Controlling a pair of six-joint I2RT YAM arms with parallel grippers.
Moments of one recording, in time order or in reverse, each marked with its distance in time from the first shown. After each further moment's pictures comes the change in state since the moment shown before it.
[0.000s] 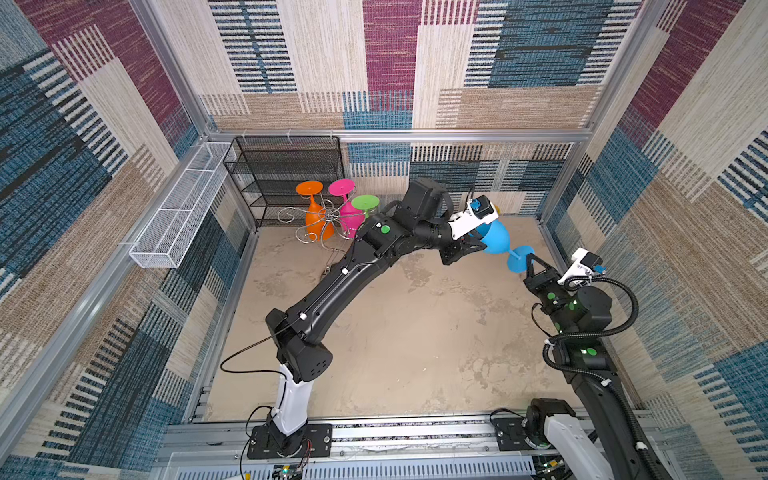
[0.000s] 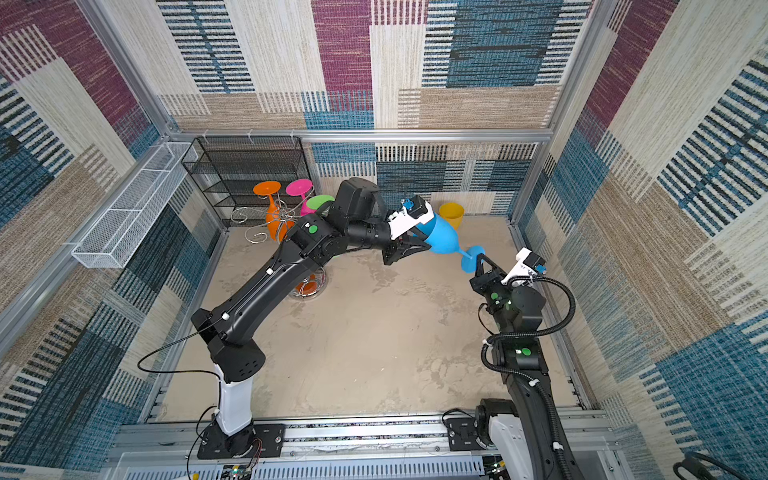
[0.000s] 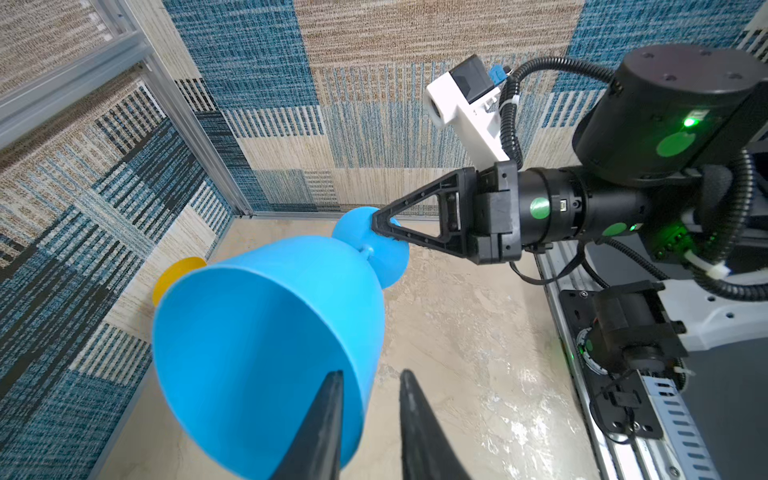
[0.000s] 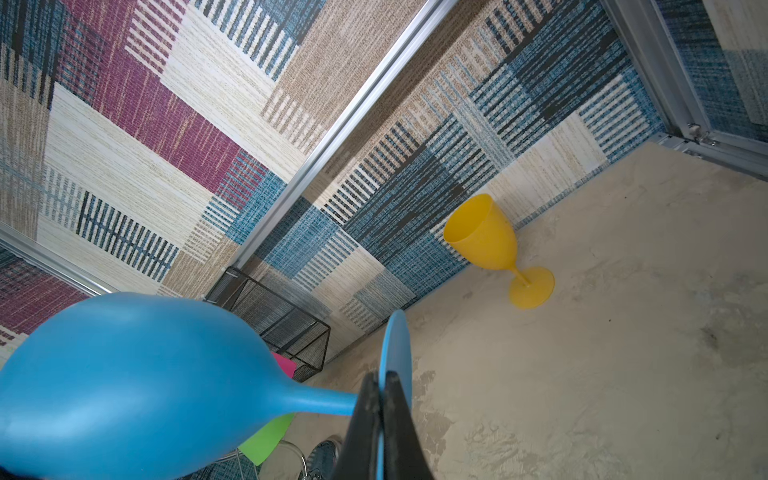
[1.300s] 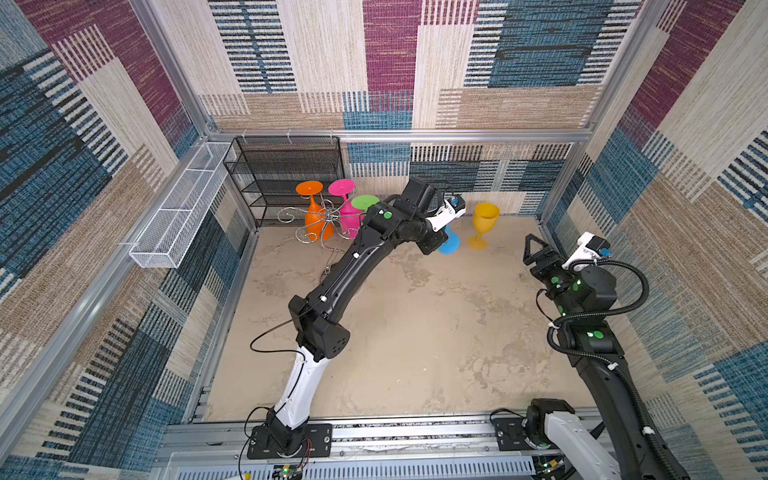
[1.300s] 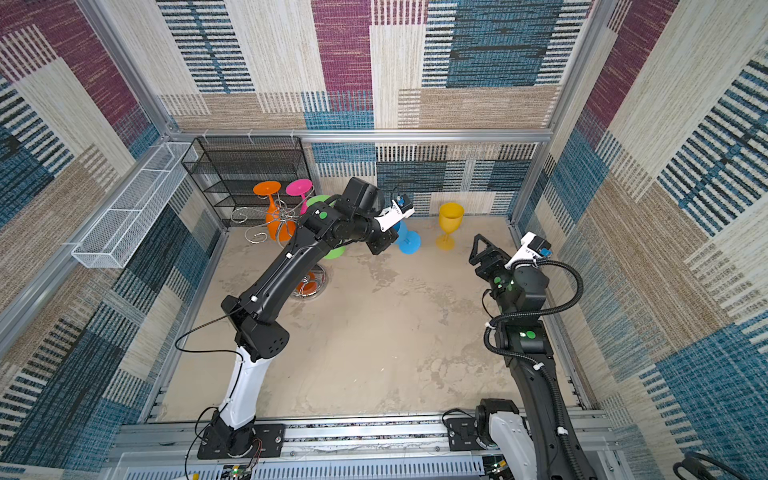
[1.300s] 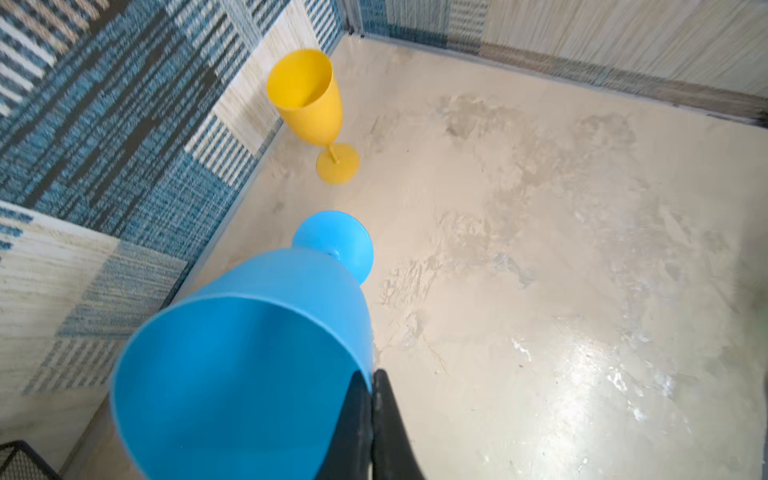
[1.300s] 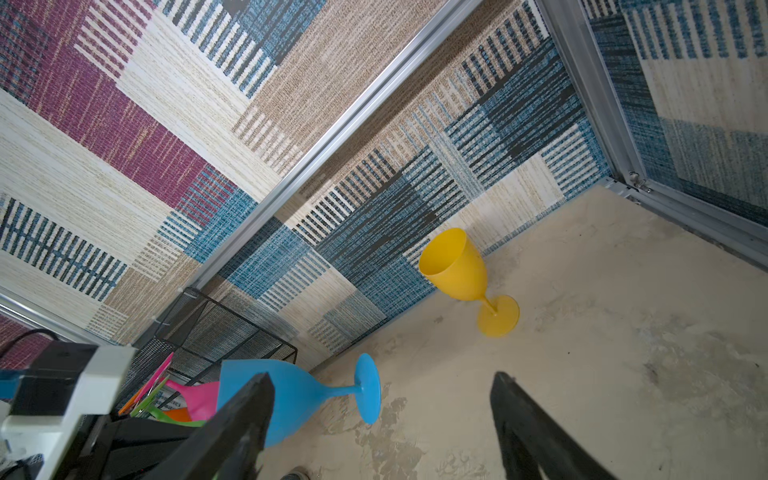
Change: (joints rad) left arm 0.108 0.237 0.249 -0.322 -0.365 -0.007; right arm 0.000 0.103 0.162 -0.118 0.088 -0.090
